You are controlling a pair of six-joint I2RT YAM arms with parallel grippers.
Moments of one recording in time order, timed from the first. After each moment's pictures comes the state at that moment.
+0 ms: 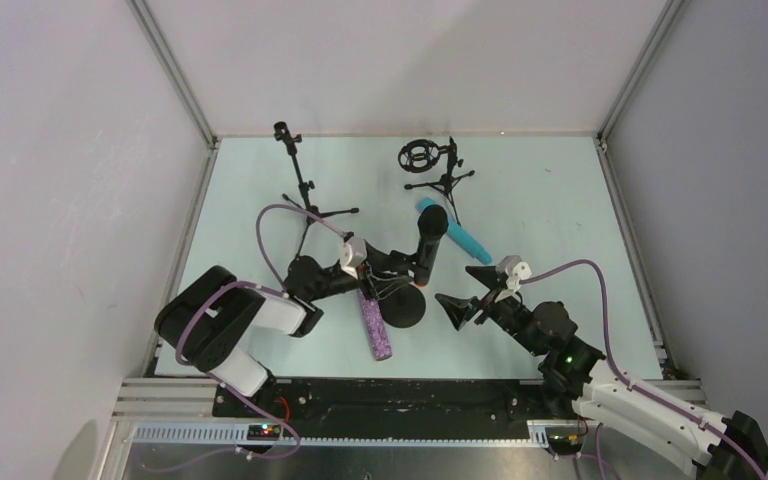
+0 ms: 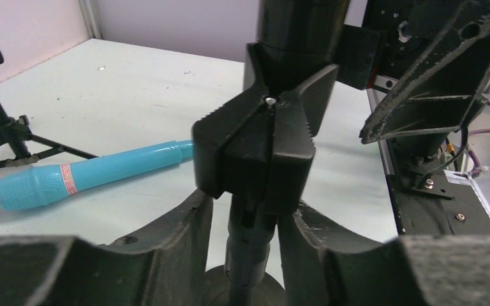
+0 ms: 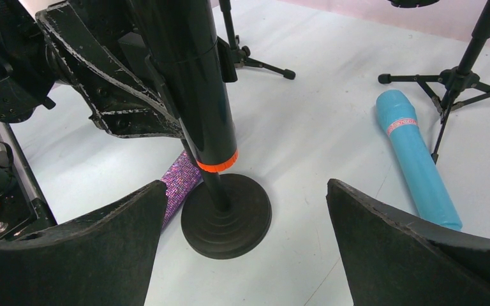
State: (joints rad) left arm -0.62 1.56 0.34 1.44 0.70 -0.21; right arm 0.86 0.50 0.16 0.40 0.07 0.14
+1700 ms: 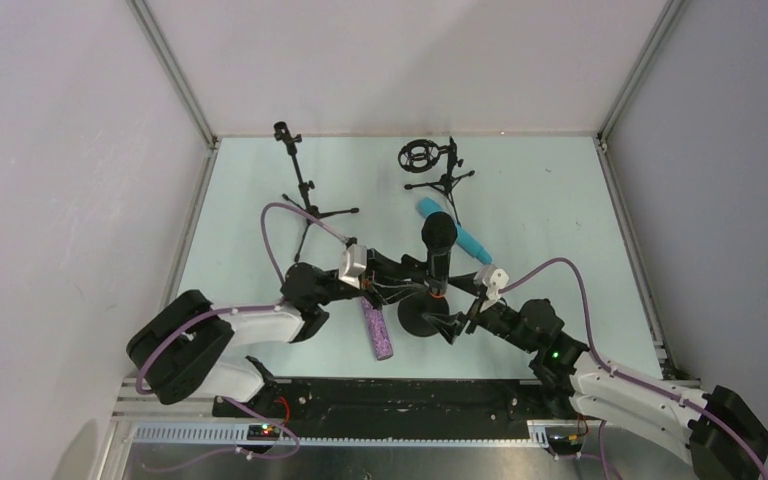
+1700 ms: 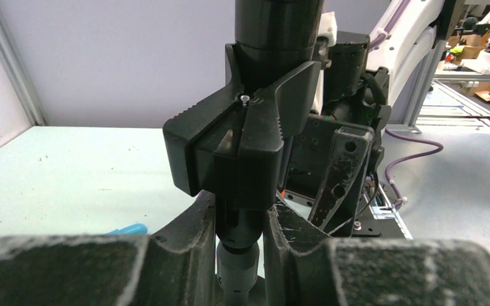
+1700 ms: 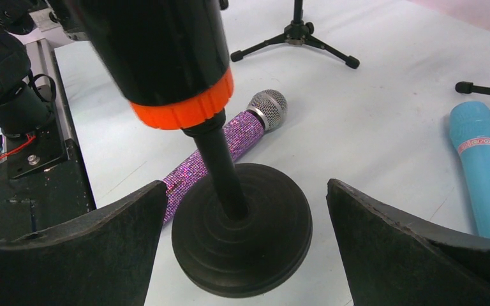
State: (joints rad) left arm -0.77 1.37 0.40 1.39 0.72 -0.29; right arm 0.86 0.67 0.12 0.58 -0.15 0.07
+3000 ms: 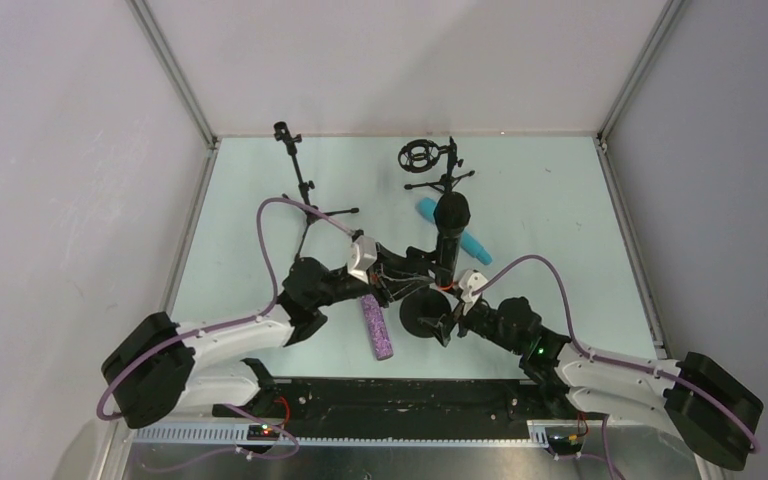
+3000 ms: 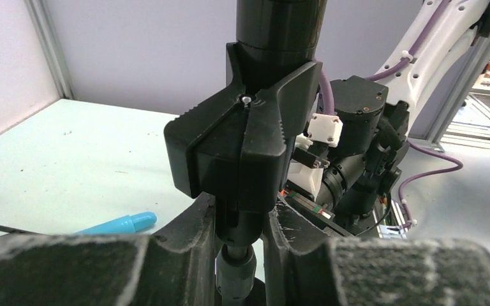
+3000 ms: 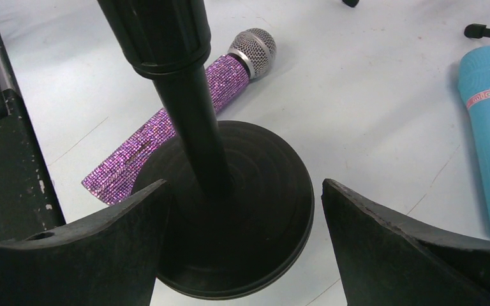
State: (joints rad) left arm -0.87 1.20 0.48 1.02 0.52 -0.23; right arm 0.92 0.89 0.12 0.62 -0.05 0.00
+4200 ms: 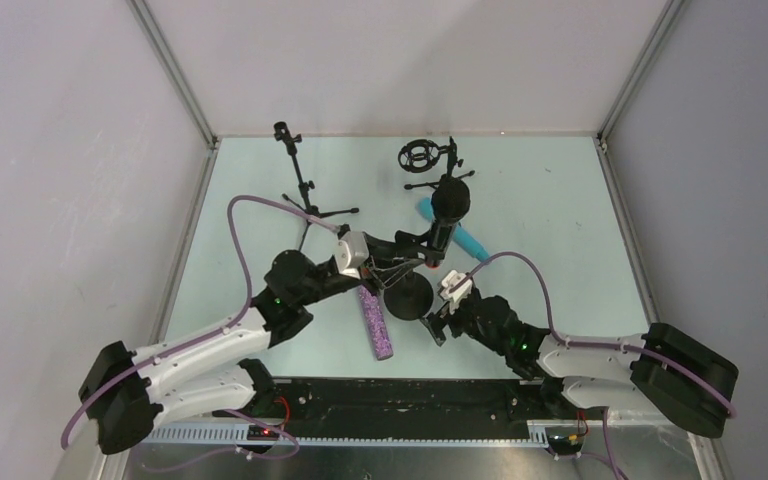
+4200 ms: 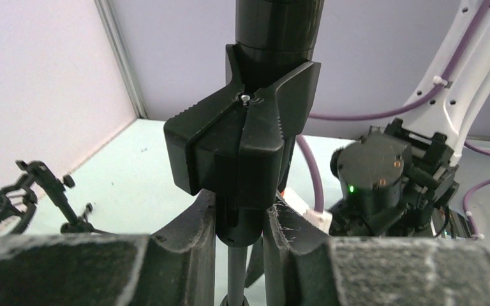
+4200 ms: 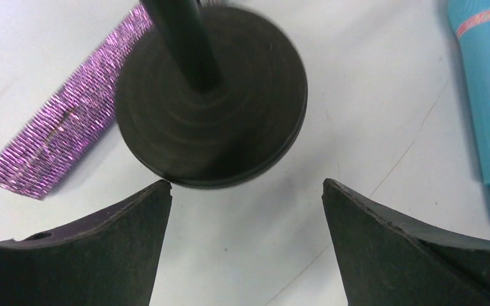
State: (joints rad) left arm -0.89 1.00 0.58 0.69 0.39 -0.03; right arm 0.98 1.10 0.18 0.62 0.17 0.00
